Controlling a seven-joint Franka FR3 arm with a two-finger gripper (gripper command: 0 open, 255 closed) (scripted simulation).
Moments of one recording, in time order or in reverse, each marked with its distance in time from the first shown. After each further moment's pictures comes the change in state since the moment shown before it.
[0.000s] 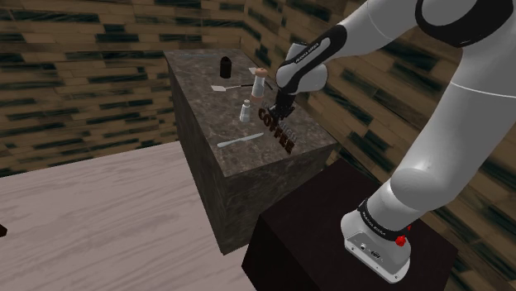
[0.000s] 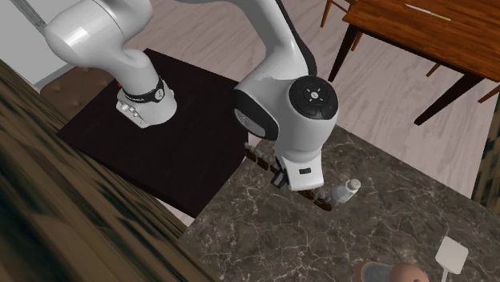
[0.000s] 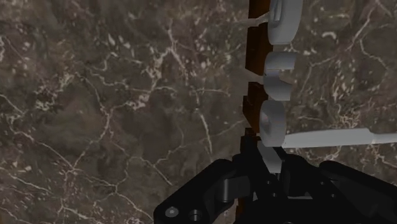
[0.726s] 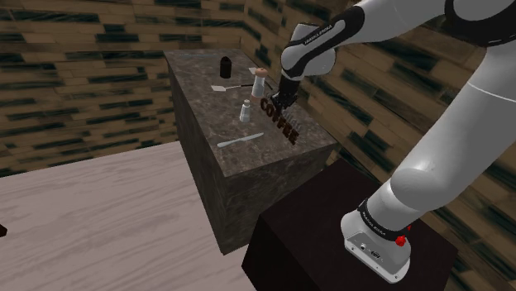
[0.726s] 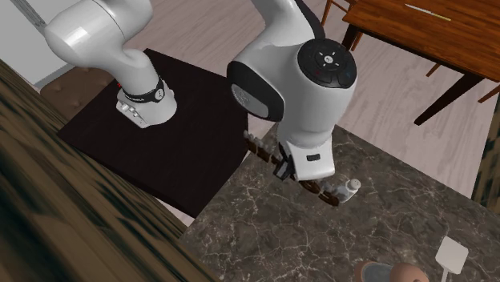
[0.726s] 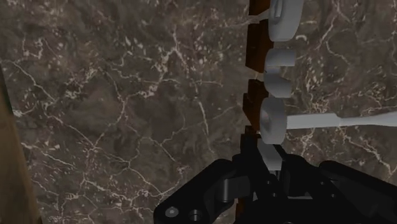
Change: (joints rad) arm 0.004 -0.122 -0.006 0.020 -0.021 -0.141 0.021
